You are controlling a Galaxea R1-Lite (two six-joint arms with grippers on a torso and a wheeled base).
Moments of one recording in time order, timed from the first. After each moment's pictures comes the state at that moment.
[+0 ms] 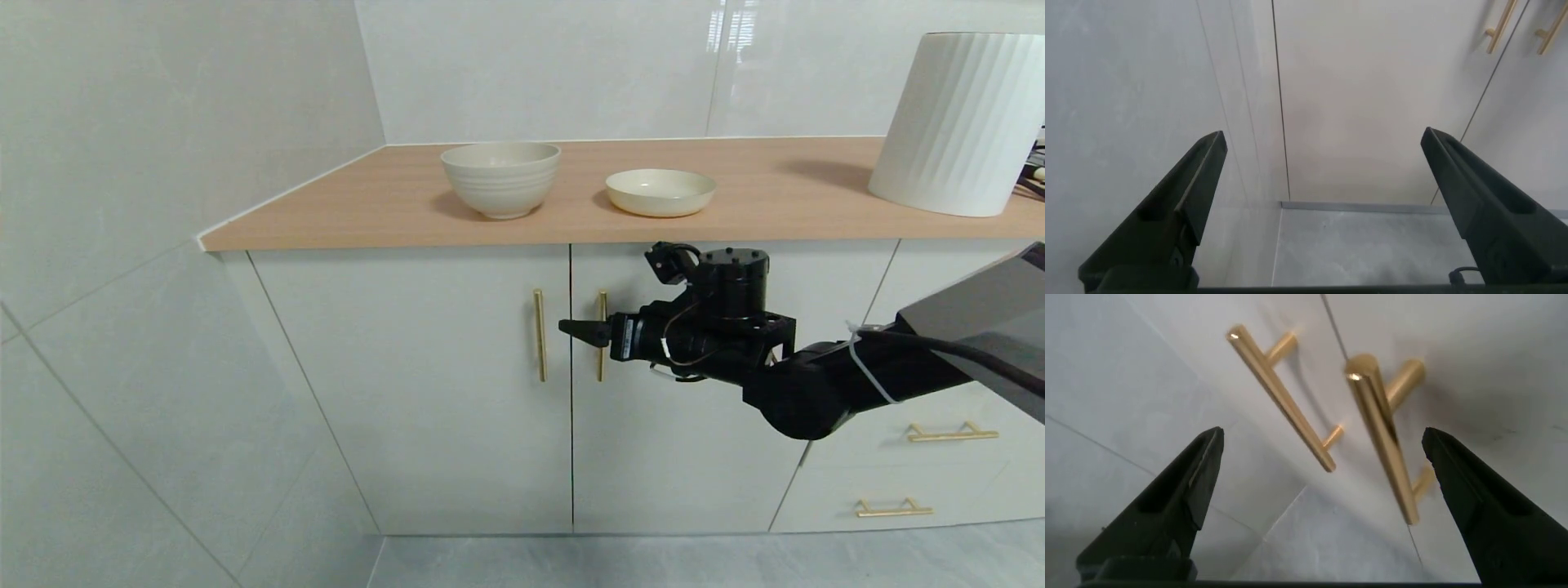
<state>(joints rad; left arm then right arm) 0.00 0.00 0.00 0.00 0.03 0.00 0.53 2.13 -1.20 -0.77 0.30 0.33</state>
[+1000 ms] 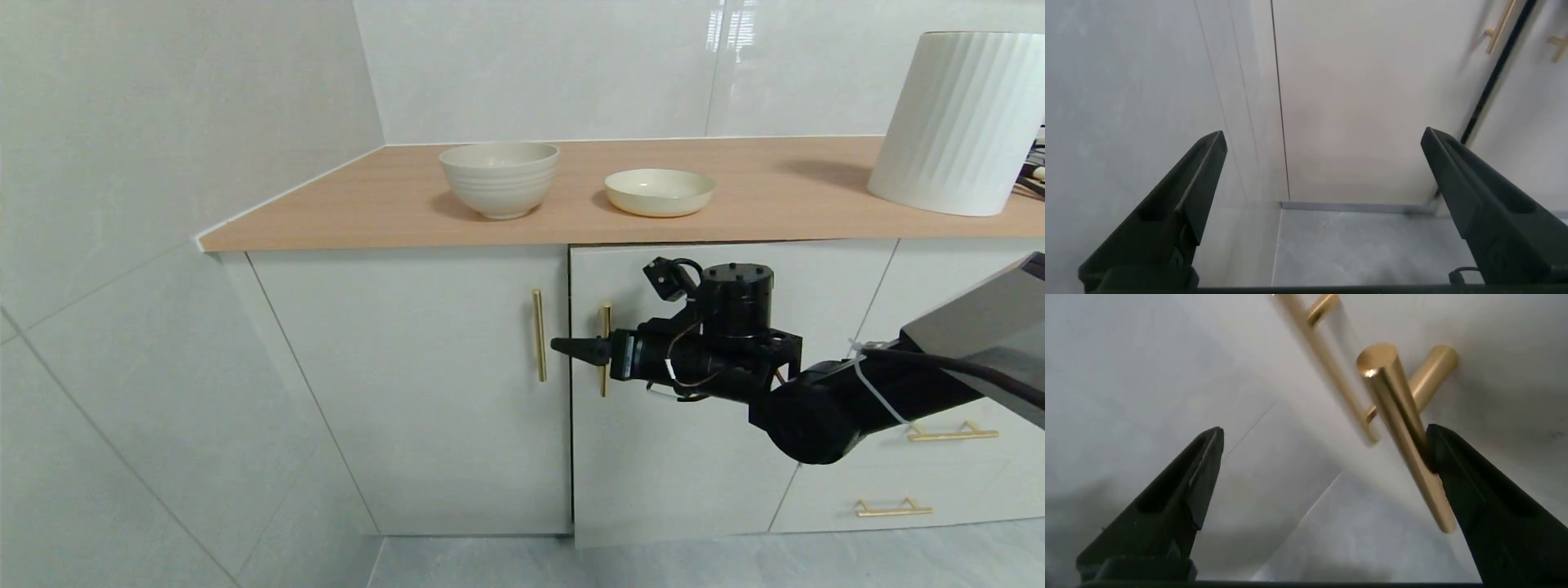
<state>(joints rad) 0.00 0.00 0.00 0.00 0.03 0.00 0.57 2.11 -1.10 -0.83 0.42 0.41</state>
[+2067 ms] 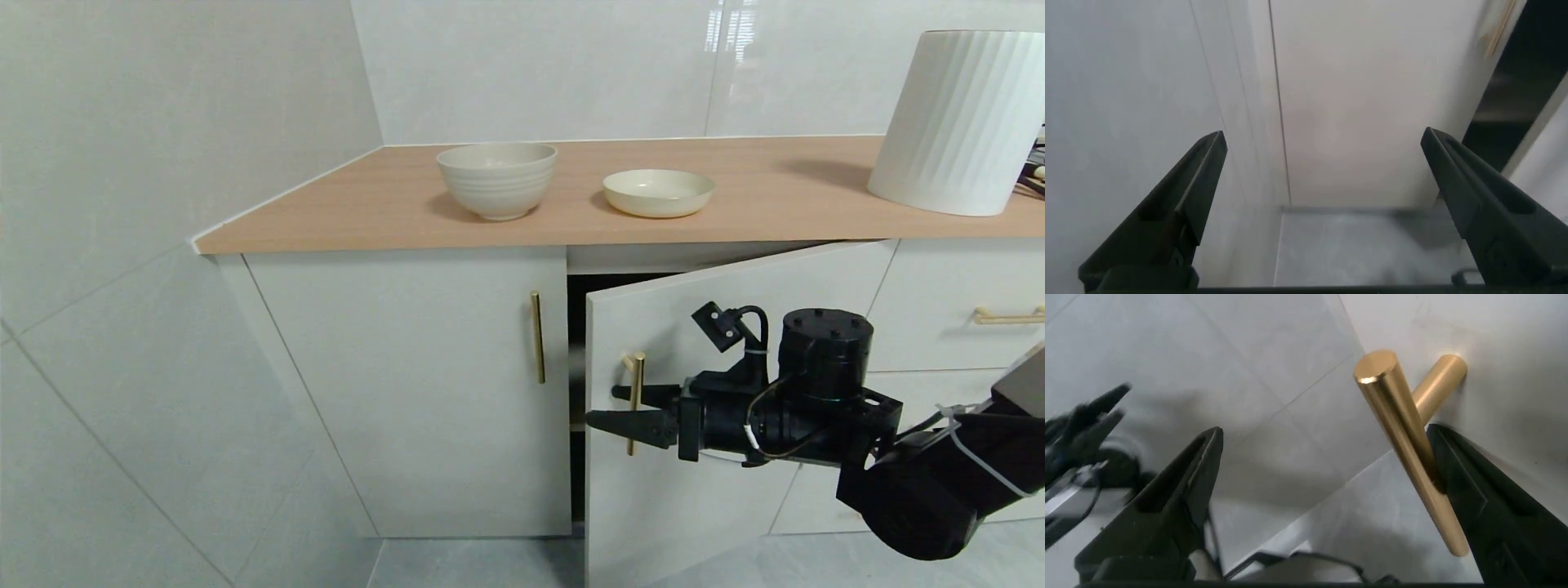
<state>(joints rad) 0.00 0.00 -0.01 0.00 0.03 0.01 0.57 1.98 -0.69 -1.13 0.73 0.39</state>
